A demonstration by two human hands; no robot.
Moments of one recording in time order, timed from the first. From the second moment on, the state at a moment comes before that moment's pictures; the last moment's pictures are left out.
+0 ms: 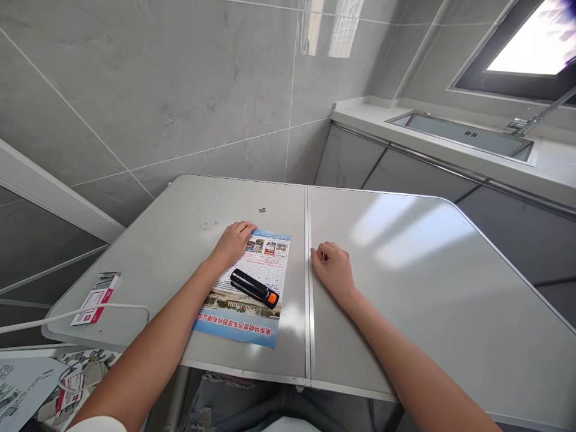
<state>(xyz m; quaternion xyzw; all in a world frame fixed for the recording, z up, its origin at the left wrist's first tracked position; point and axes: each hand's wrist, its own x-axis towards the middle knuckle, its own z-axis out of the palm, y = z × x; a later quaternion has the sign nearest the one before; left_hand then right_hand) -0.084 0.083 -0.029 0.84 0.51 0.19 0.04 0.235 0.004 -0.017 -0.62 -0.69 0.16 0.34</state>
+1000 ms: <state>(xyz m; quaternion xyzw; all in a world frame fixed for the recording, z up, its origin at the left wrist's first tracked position) -0.076 0.068 -0.020 0.77 0.60 0.20 0.09 0.158 -0.128 -0.010 -0.57 -0.68 0.31 0.35</state>
